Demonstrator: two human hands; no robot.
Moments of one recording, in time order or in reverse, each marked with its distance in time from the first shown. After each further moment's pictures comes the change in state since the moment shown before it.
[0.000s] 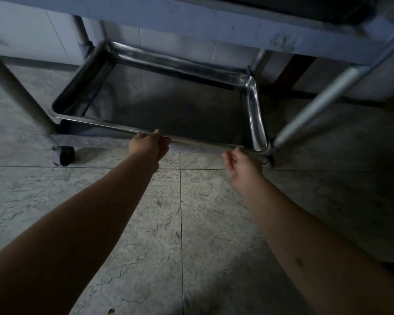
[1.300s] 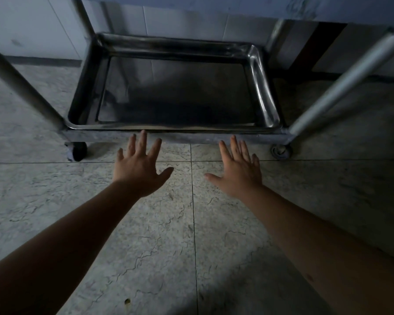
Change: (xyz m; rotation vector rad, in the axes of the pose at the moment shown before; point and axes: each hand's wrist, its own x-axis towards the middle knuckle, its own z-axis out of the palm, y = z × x) left_hand 0.006 -0.038 -0.087 2.028 -0.007 0.764; right_hand 0.003 0.046 -0.025 -1.942 -0.256 -0.815
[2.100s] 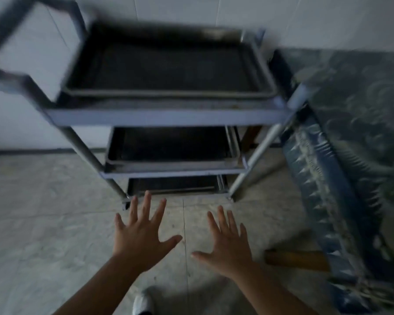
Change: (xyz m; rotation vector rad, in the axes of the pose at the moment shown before) left_hand -0.264 0.040 -0.539 -0.016 -0.163 0.020; right_hand -0.326 -0.074 -0.464 0.095 -0.217 0.008
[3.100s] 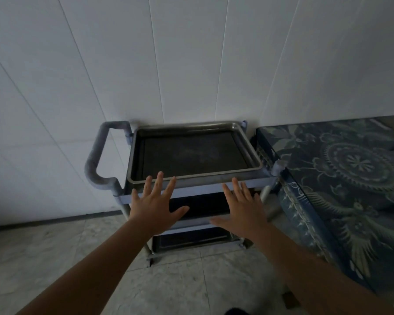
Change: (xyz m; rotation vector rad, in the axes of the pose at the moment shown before) left_hand 0.004 -0.089 -0.285 0.011 0.279 0.115; right_hand -0.038 -0.102 -0.281 -0.105 0.375 -0.006
